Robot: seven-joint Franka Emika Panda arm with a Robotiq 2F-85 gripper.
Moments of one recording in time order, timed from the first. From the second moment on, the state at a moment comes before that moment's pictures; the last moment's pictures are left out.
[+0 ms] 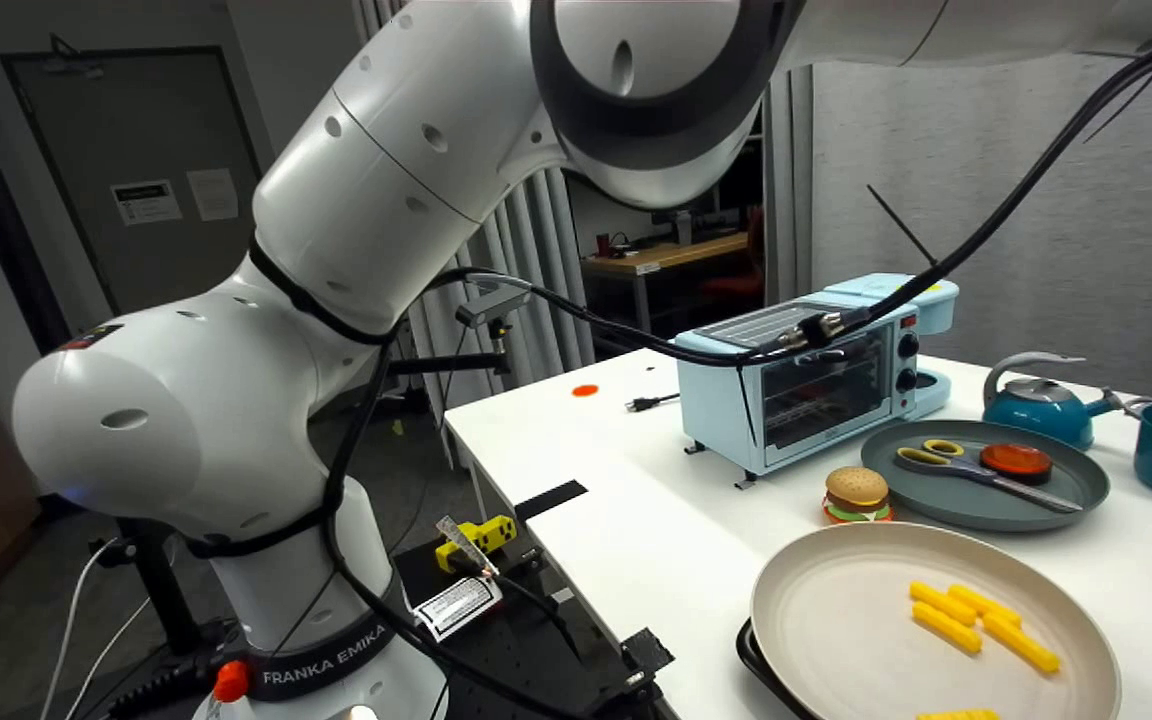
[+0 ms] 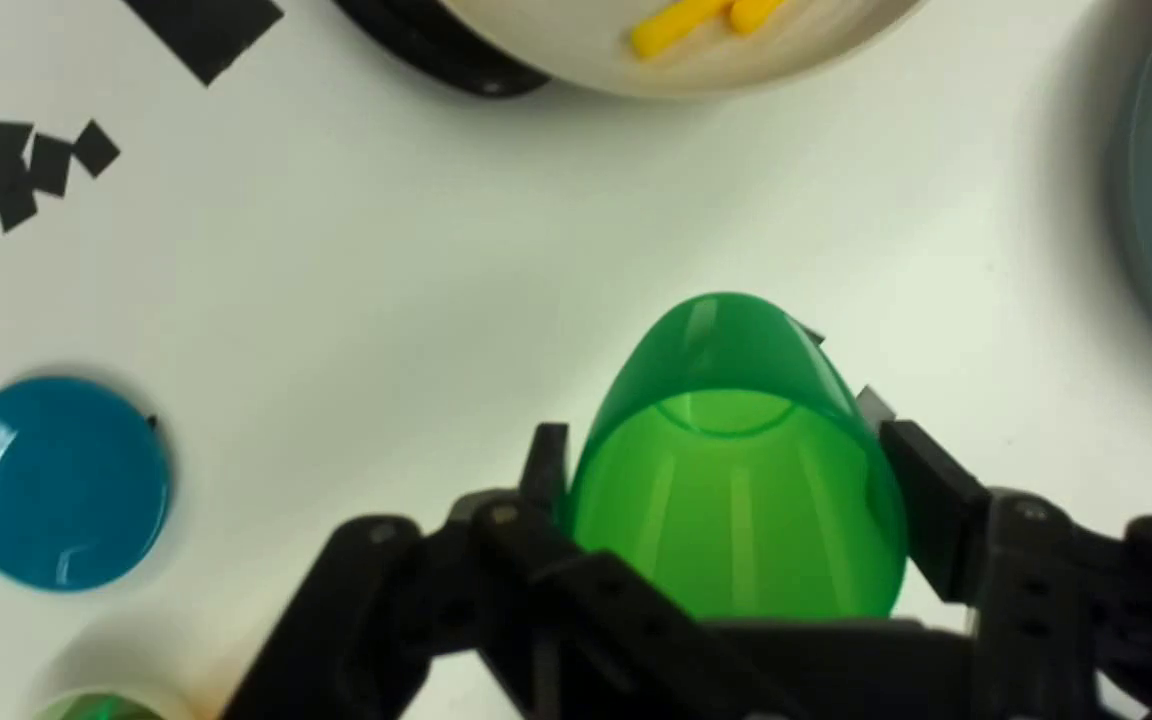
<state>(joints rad) -0.49 0.93 -0.26 -0.91 0.24 1.55 0.10</state>
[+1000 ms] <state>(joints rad) -0.30 0.80 -0.37 -1.40 0.09 2.05 0.12</state>
